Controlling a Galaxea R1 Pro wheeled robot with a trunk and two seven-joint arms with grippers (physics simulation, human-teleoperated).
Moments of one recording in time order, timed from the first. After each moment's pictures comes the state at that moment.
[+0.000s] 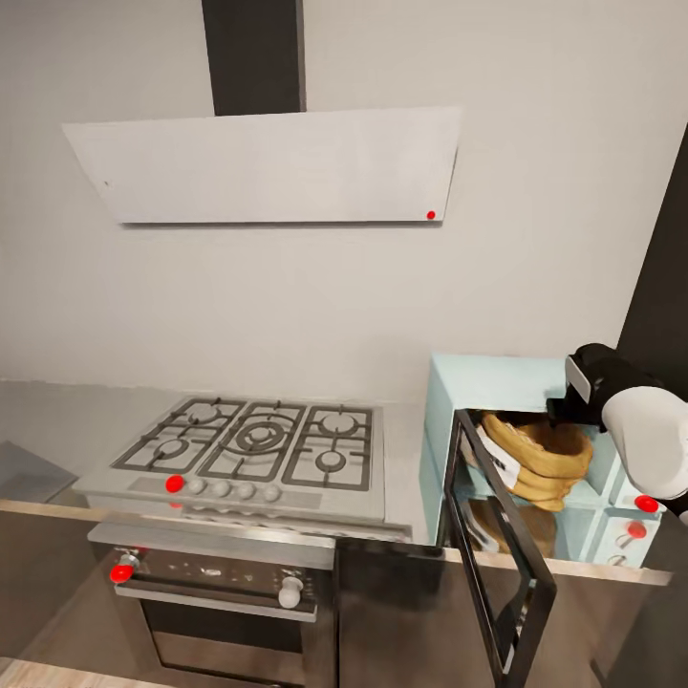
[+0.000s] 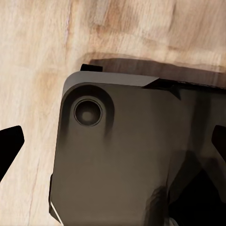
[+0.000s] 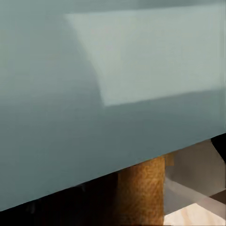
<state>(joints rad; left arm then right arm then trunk) 0.00 -0.04 0.04 -0.08 0.10 -0.09 0.03 -1.41 -0.30 -0.37 -0.19 0.44 1.05 -0.06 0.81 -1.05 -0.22</state>
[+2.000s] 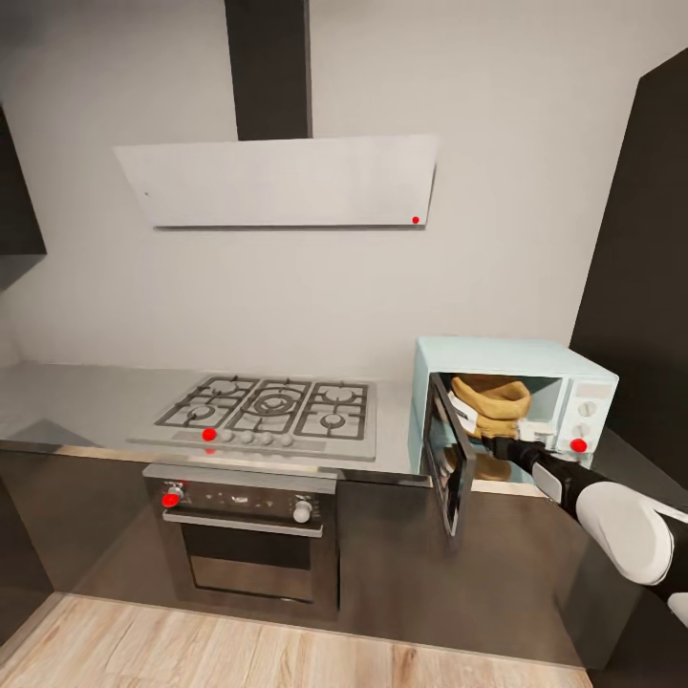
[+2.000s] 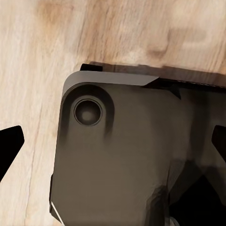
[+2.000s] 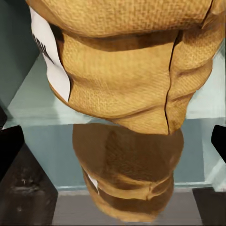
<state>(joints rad) 0.00 -0.04 0.04 -0.08 0.10 -0.08 0.03 -1.12 -0.26 -0.38 0.03 0.27 -0.09 0.18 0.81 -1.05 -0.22</state>
